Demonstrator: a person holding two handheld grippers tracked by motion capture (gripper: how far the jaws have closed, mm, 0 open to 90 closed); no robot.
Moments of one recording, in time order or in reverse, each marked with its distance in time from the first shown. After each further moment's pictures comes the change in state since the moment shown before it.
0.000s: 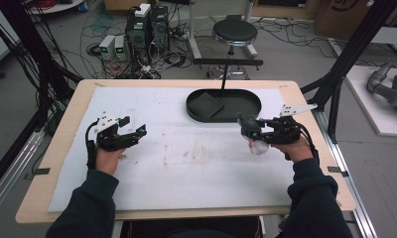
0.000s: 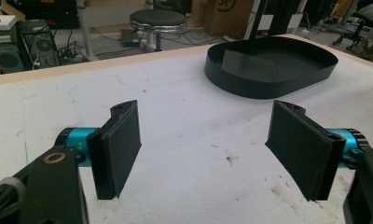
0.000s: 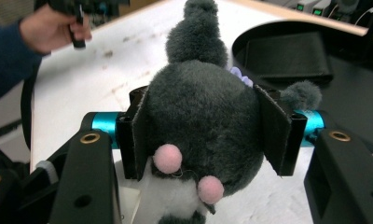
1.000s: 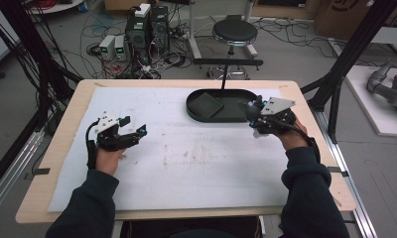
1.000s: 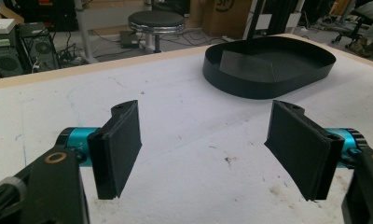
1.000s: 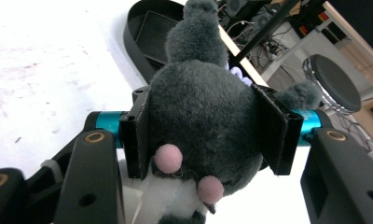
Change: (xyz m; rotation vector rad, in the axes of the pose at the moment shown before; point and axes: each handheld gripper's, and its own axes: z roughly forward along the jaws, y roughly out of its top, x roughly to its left) left arm -0.001 0.001 -0.001 -0.002 -0.001 0.009; right arm 0.016 0.038 0.019 0.226 -0.498 -0.491
